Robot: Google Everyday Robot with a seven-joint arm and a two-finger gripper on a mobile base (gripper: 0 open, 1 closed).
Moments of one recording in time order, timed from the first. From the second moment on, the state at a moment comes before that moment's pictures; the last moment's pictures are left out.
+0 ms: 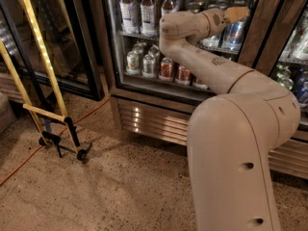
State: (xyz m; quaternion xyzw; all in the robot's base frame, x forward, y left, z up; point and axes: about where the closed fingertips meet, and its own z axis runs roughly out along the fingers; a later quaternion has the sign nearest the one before) arm 0.837 -0.304 0.943 0.15 0.67 -0.56 0.47
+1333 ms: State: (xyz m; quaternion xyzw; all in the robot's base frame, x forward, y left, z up) arm 0.799 -0.301 0.943 0.14 0.70 -0.55 0.43
